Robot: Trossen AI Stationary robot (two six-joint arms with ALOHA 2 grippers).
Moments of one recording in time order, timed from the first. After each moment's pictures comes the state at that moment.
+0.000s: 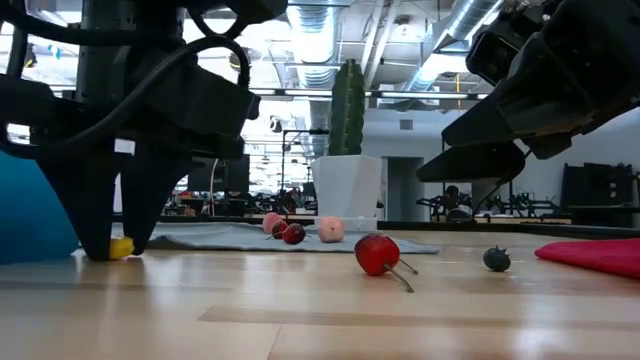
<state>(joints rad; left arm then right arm) -0.46 2.05 1.37 -0.97 -0.05 -0.13 0.48 1.64 0.46 0.73 0.34 0.39</state>
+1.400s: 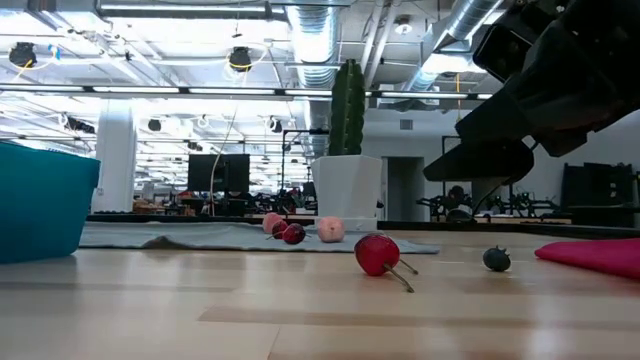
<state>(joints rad) -0.63 1.35 1.42 -1.08 -0.56 -0.52 0.51 1.64 0.46 0.73 0.34 0.41</state>
